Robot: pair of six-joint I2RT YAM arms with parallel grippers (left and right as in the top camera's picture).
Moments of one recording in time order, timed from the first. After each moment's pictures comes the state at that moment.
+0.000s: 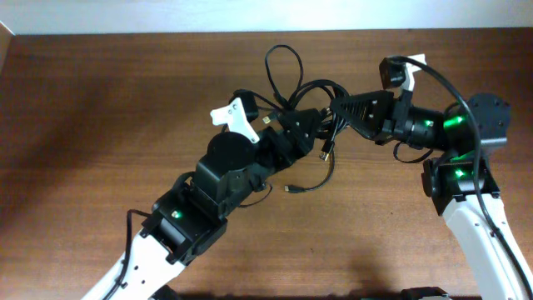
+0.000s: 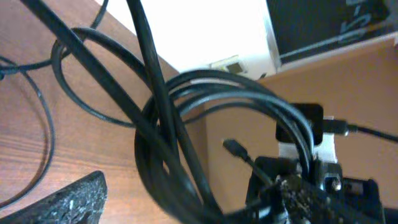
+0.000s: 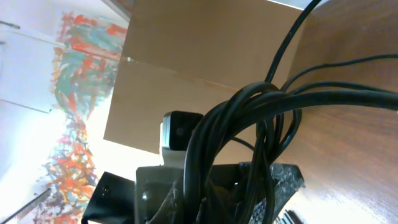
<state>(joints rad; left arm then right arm) -0.72 1.13 1.09 -0.21 -0.02 -1.17 0.07 1.23 0.96 0.48 -1.24 1.50</state>
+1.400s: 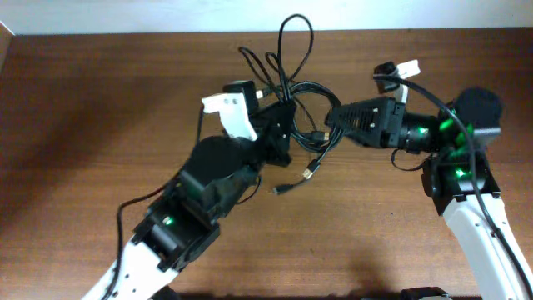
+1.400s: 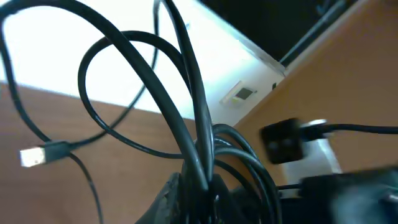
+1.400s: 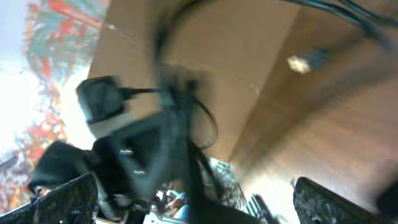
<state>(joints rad) -0.71 1.09 1.08 -0.11 -0.13 -0.65 0.07 1.23 0.96 0.26 -1.31 1.17</state>
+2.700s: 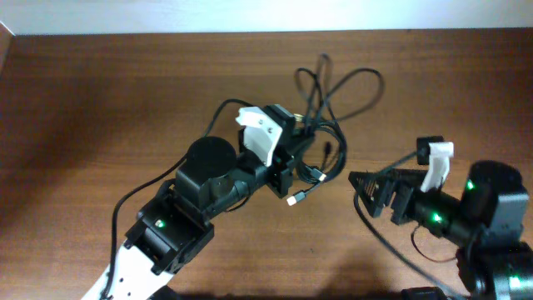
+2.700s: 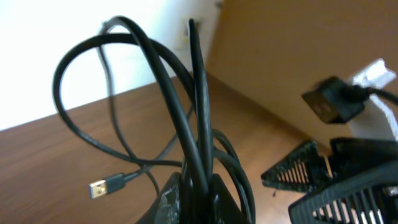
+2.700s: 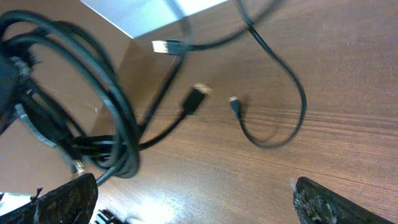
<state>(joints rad) -0.69 1.07 1.08 -0.21 0.24 -0.19 0.07 0.73 0.97 -0.81 -0.63 0.39</state>
